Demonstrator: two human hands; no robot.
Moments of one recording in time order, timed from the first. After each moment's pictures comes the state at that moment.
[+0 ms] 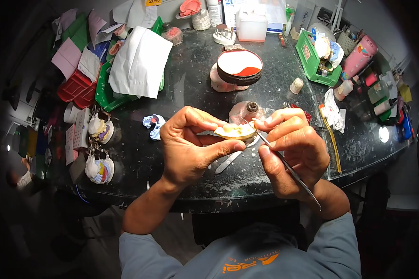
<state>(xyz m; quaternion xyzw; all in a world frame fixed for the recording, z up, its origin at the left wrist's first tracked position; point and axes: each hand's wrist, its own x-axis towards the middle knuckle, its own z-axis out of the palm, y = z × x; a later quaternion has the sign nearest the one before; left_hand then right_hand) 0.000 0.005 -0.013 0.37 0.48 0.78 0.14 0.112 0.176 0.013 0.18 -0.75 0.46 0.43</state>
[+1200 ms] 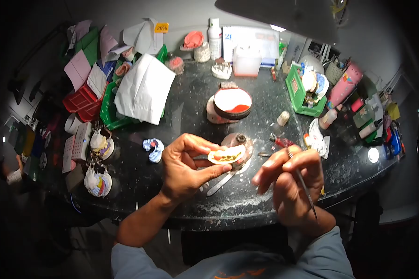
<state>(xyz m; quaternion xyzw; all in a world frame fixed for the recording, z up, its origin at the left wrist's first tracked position) 0.001 0.003 -0.005 0.34 0.52 0.77 0.15 0.140 0.170 0.033 0.18 -0.58 0.73 0.32</state>
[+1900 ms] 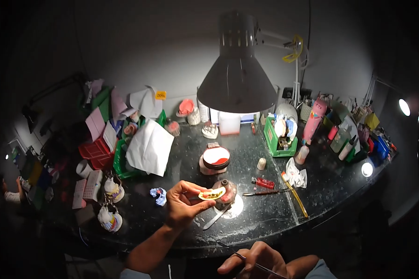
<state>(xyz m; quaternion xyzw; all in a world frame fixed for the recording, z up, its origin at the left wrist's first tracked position) 0.003 0.001 0.000 0.36 0.51 0.77 0.12 0.243 0.095 0.061 0.23 -0.25 0.94 0.05</state>
